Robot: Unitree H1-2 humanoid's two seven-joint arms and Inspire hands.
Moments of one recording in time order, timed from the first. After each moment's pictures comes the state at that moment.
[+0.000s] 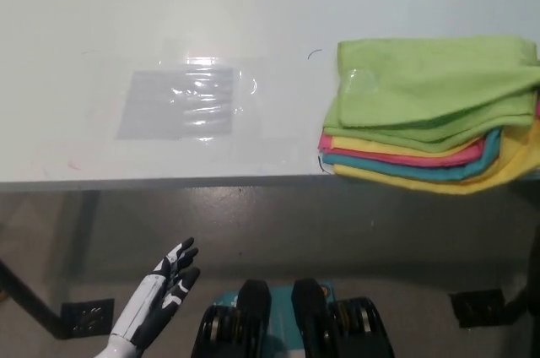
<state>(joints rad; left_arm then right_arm) 0.04 0.20 -0.10 0.01 0.11 -0.06 -0.14 -0.59 -0.10 -0.48 0.36 -0.02 -0.13 -0.33</state>
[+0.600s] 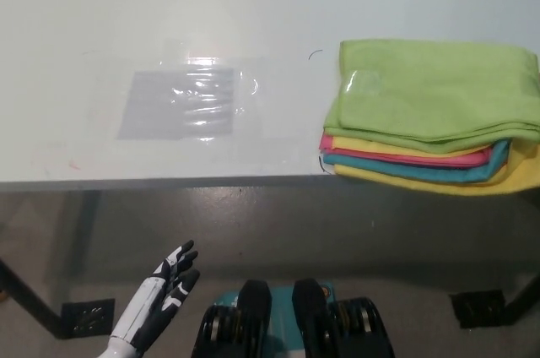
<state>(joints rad) 0.04 0.20 -0.10 0.01 0.11 -0.06 -0.14 -0.48 -0.09 -0.39 -0.28 -0.09 -0.11 -0.31</state>
